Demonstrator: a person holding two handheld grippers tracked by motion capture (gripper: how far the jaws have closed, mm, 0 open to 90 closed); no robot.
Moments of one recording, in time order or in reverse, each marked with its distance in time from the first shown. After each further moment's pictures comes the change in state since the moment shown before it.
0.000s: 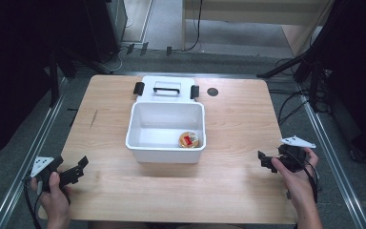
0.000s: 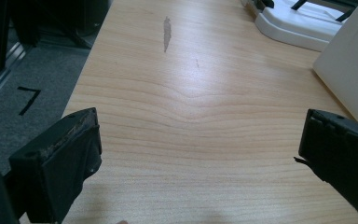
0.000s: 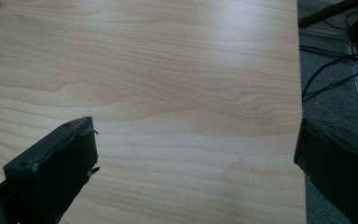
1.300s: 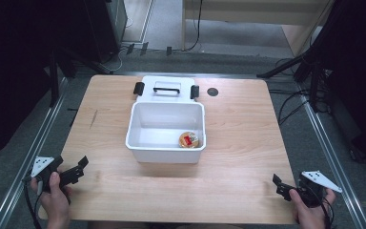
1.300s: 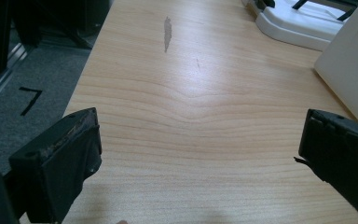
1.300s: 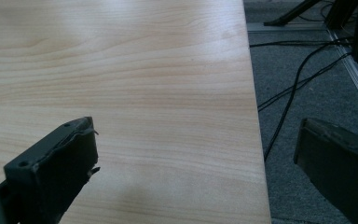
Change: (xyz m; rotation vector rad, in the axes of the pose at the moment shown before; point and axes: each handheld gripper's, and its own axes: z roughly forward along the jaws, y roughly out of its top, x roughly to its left) left arm -0.001 0.000 0.000 0.002 0.005 0.005; right arm -0.025 -0.094 -0.033 -0.142 -0.019 0.163
